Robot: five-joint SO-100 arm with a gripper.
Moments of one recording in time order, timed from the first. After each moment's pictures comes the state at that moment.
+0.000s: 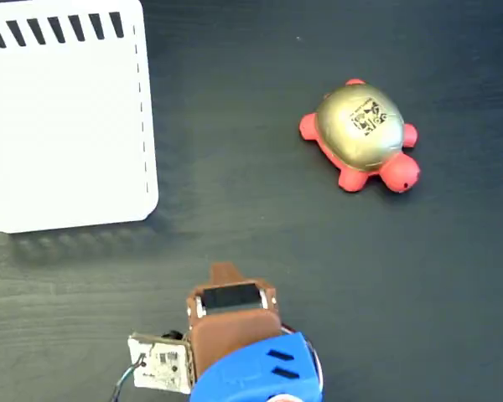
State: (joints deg) arm -2.6 185.8 168.0 71.8 1.1
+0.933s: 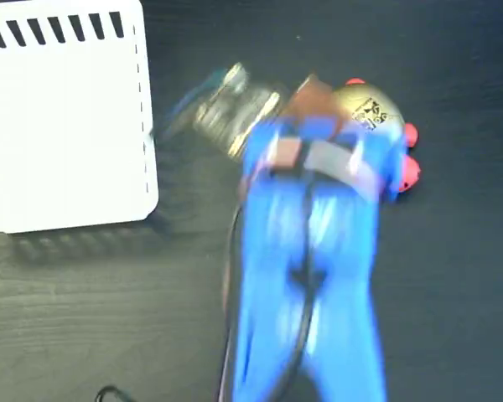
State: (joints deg) arm 15.7 99.8 95.8 81.6 32.0
